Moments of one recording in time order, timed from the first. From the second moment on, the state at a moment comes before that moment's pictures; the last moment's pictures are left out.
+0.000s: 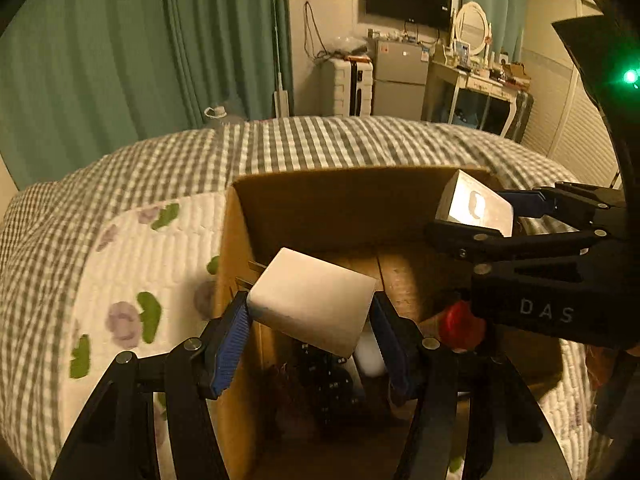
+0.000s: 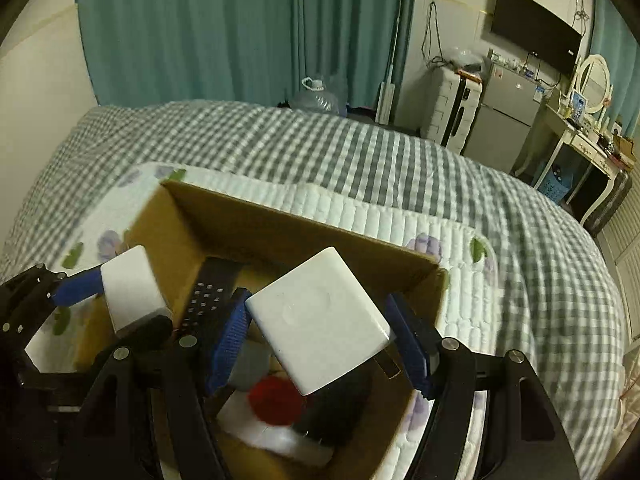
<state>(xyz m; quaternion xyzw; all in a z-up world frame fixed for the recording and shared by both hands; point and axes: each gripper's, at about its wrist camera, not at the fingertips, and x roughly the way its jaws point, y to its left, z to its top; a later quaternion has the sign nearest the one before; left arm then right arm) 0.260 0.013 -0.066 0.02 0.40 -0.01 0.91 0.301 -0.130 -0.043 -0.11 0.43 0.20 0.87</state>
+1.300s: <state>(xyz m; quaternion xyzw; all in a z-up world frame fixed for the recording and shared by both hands) 0.038 0.008 0.183 0.04 0.18 -0.02 0.98 0.049 -0.228 0.206 -0.06 0.27 0.10 0.96</state>
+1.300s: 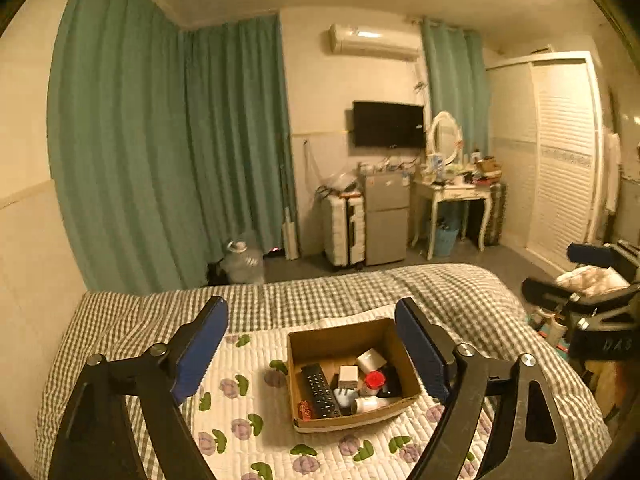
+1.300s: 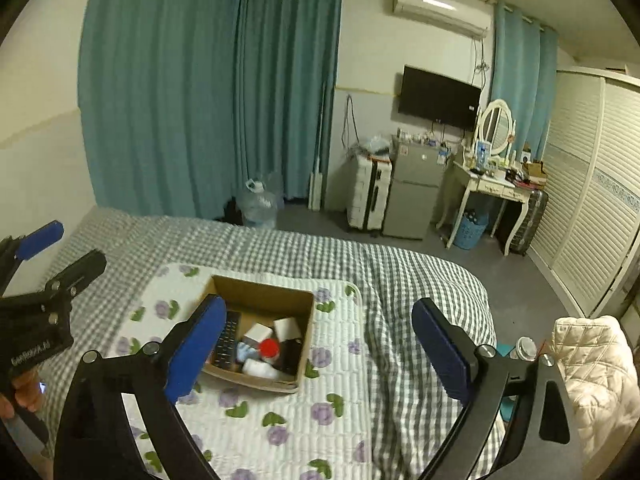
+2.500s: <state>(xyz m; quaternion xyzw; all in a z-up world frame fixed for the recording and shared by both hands) 0.034 0.036 -0.008 0.02 0.19 0.01 0.98 0.034 -0.199 0.013 -0.01 0.19 0.07 0.98</state>
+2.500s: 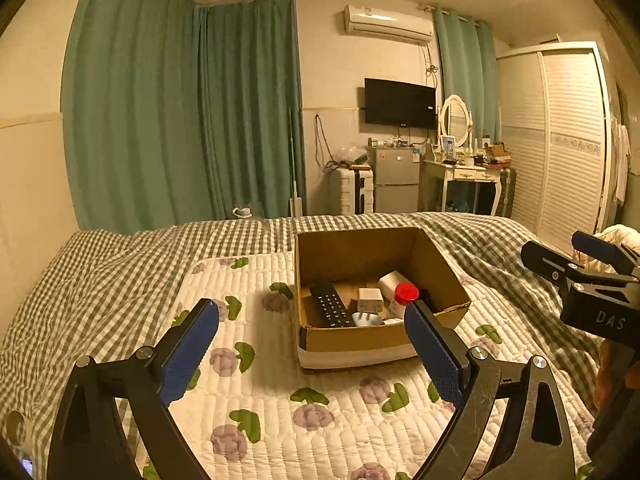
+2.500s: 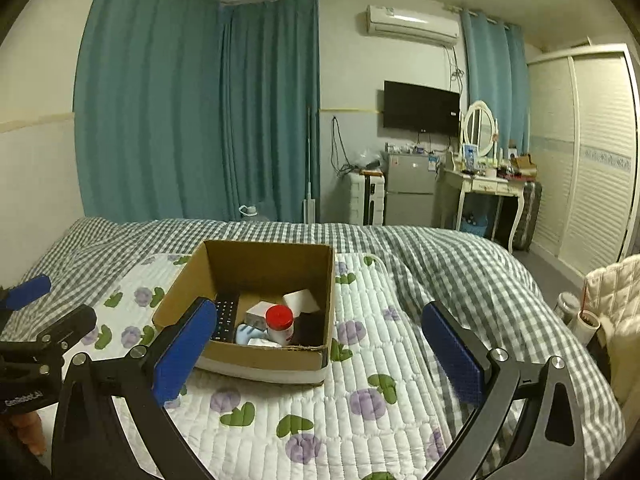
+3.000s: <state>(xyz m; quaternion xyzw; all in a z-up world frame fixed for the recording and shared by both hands) 0.036 0.029 -0.011 0.03 0.20 0.00 0.98 0.030 -0.195 0.004 -0.02 0.20 0.08 0.98</state>
